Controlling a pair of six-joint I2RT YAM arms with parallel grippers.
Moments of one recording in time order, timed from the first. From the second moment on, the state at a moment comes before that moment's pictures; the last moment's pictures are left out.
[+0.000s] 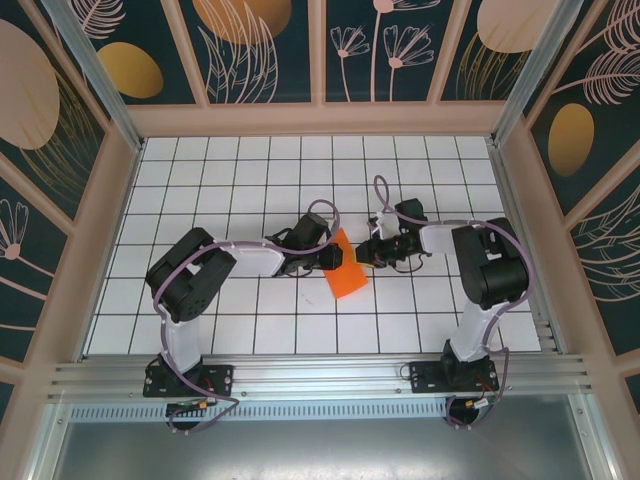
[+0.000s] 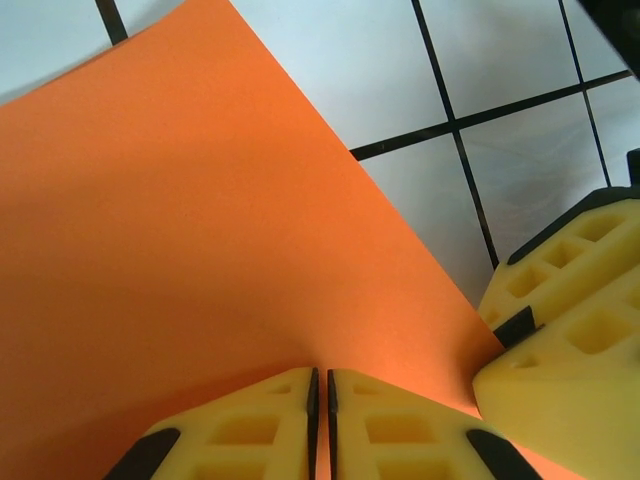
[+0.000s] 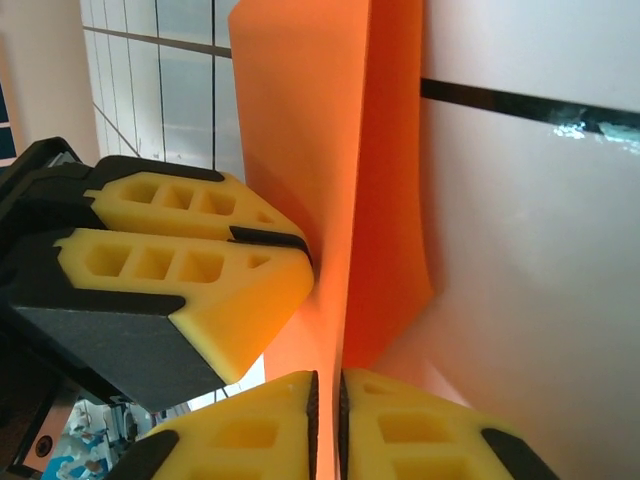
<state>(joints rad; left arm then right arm) -0.78 1.92 1.01 0.09 0.23 -0.64 0.29 1.81 0.84 -0.20 -0.93 0.31</state>
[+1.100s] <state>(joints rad) -1.19 1.80 1.00 -0.10 -0.32 -0.33 0.36 1.67 0.69 0.06 -0.77 0.77</state>
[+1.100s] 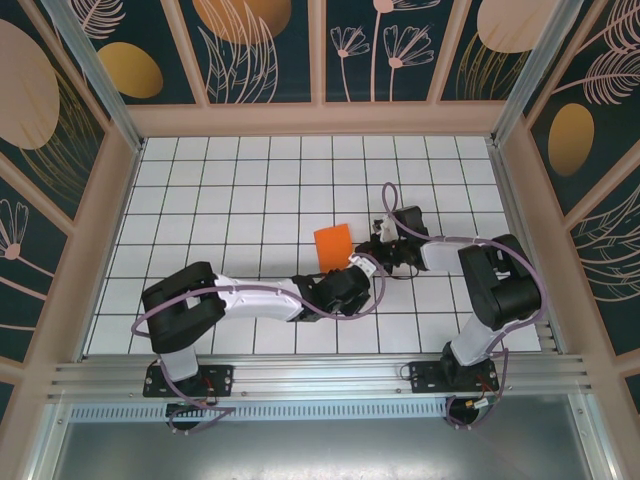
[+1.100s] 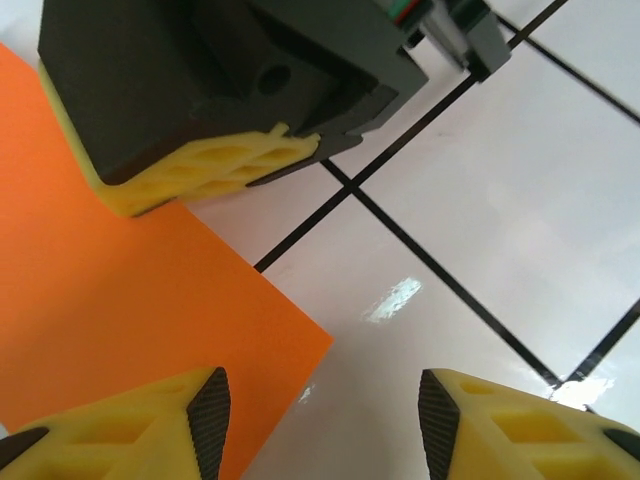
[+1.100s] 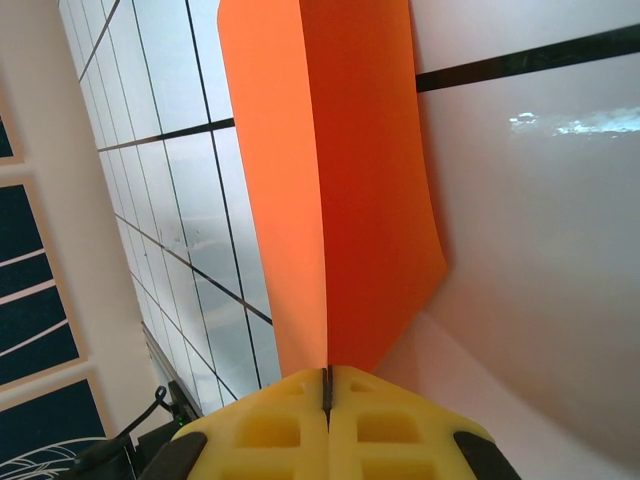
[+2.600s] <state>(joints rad) -0.99 1.65 0.74 0.28 0.00 -0.49 0.32 1.56 0.73 -0.10 -0.69 0.63</state>
